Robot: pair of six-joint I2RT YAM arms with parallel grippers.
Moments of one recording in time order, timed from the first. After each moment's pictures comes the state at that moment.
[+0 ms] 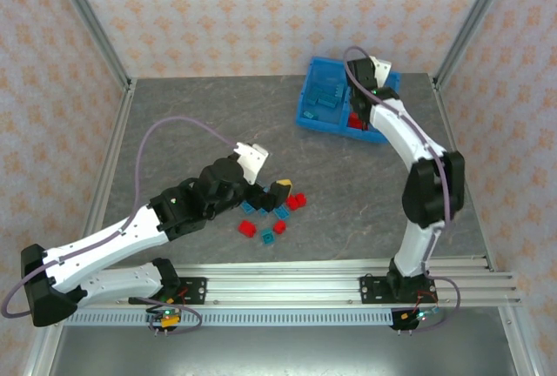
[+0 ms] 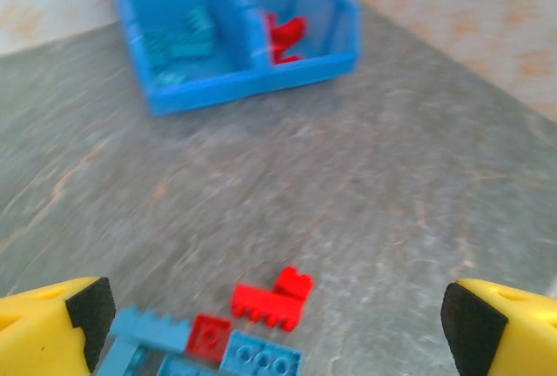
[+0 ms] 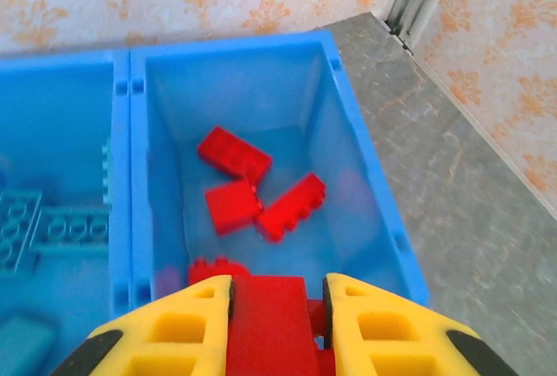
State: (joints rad) left arm -0.93 1.02 0.93 -0.41 -0.27 -0.28; right arm 0.27 1.91 1.71 -0.59 0.60 0.44
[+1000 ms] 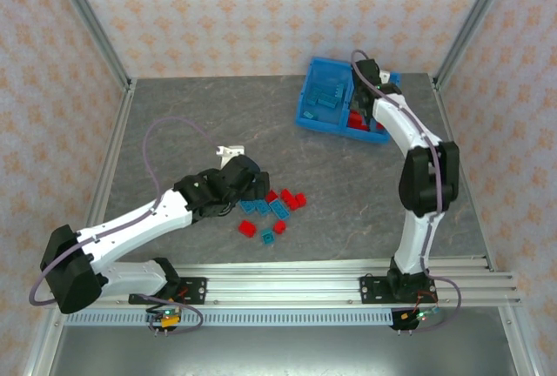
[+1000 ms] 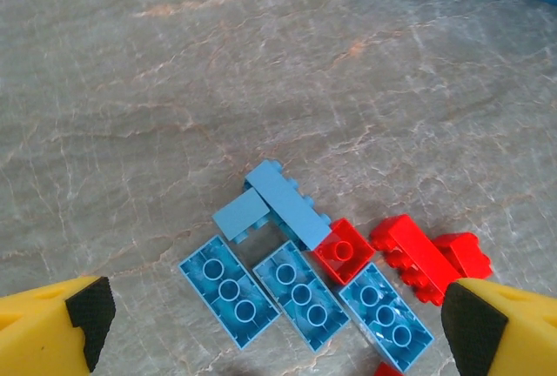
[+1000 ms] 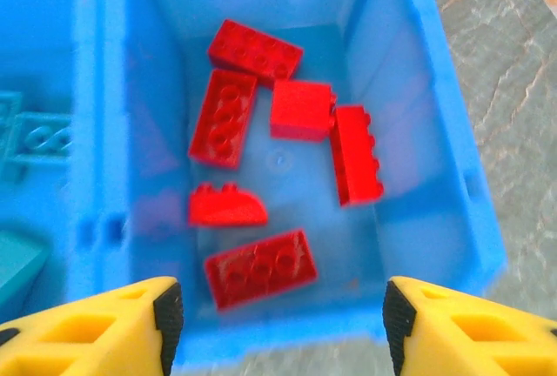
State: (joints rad) left arm -0.78 1.22 0.93 -0.65 -0.40 -0.78; right arm 0.22 1.89 1.65 -0.72 0.36 0.47
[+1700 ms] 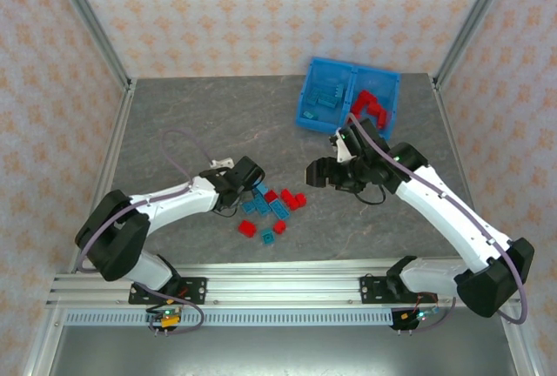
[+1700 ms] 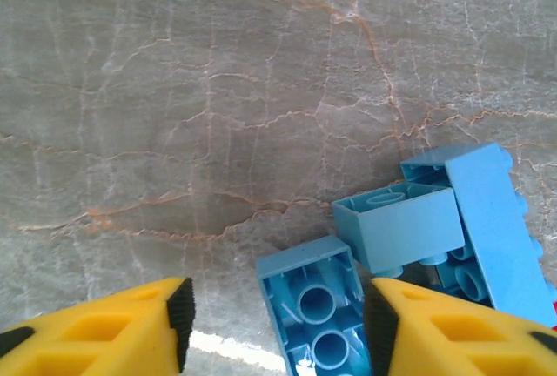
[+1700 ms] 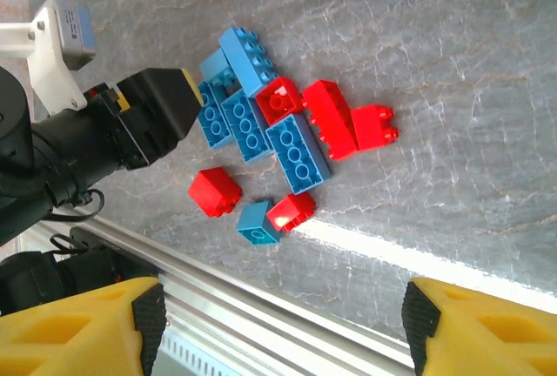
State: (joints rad) left arm -0.66 1.50 0.84 -0.58 -0.33 -1.06; right arm 0.60 1.20 1.20 -1.01 -0.31 0.64
